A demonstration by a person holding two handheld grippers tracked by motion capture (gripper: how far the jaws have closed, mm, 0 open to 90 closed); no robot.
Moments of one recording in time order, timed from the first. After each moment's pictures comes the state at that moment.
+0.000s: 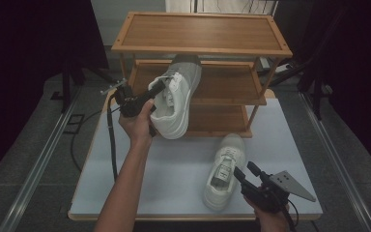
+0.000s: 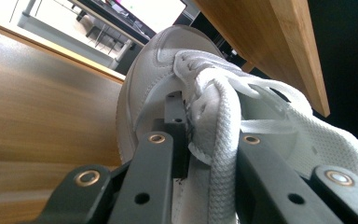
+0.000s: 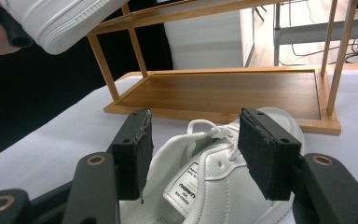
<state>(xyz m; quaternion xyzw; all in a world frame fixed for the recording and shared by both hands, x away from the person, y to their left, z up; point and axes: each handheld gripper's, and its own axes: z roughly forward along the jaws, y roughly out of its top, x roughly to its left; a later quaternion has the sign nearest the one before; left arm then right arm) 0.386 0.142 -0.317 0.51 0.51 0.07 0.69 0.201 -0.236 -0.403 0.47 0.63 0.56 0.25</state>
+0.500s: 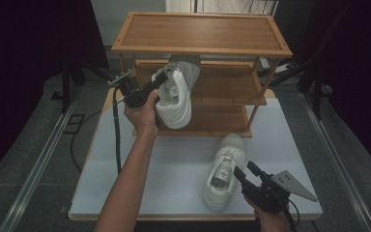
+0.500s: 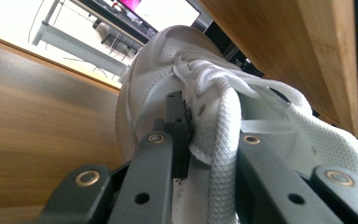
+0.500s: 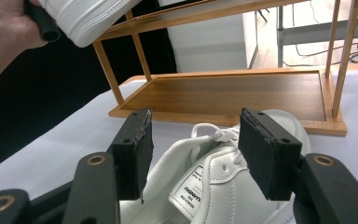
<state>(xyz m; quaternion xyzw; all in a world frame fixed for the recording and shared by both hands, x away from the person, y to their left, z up) 0.411 0.130 -0.309 0.50 0.53 0.09 0.68 0.201 -0.237 -0.401 0.47 0.63 0.57 0.24</state>
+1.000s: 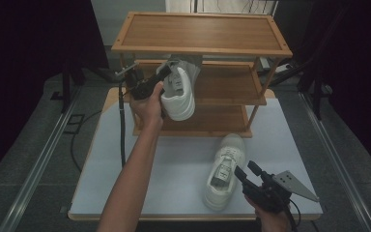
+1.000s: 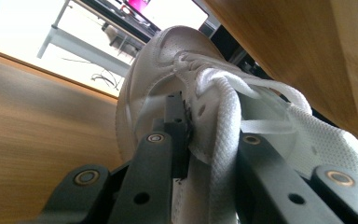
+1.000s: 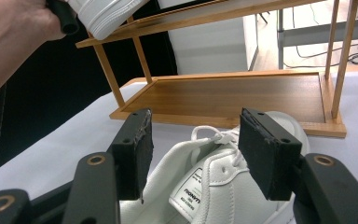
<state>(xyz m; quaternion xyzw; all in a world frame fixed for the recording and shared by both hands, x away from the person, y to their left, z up) 0.434 0.119 -0.302 0.48 0.55 0.10 0.67 0.200 -0.239 -0.400 0.47 0.62 0.58 0.24</state>
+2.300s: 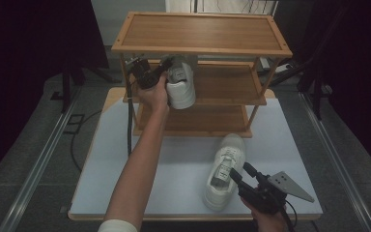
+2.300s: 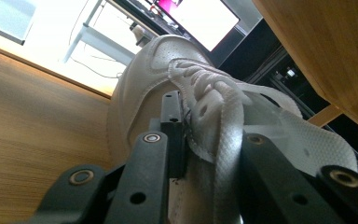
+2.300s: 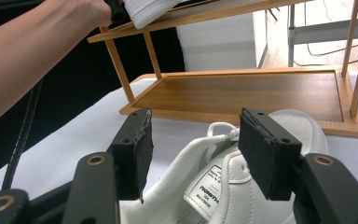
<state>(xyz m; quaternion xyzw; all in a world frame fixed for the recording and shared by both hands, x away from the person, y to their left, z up) 0.483 0.110 -0.310 0.48 0.59 0.12 0.64 0.198 -0.229 -0.401 0.46 0.63 0.58 0.23</state>
